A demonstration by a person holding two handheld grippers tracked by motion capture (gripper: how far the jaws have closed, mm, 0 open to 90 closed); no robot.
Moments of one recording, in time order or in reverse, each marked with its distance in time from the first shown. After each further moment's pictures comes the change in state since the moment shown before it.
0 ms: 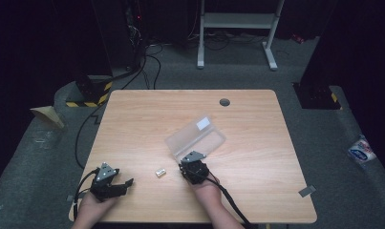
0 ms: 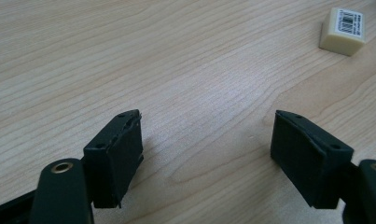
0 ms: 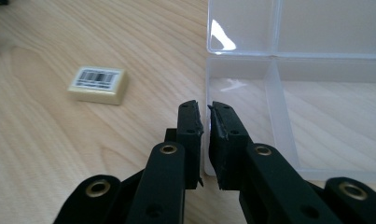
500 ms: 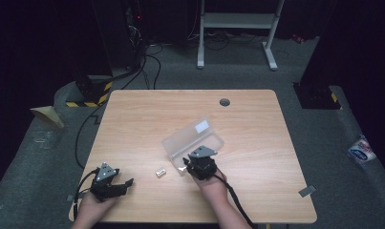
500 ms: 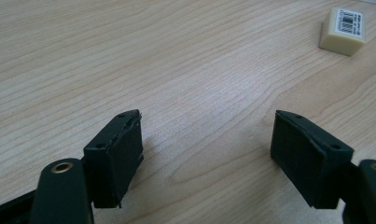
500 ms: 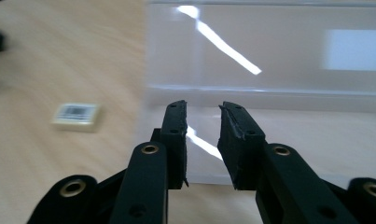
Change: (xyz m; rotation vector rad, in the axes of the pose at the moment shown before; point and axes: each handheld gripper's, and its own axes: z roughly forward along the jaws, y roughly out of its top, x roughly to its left) left arm 0.000 0.000 0.000 0.000 0.000 0.000; right arm -0.024 0.010 -0.032 -0.091 -0.048 0.046
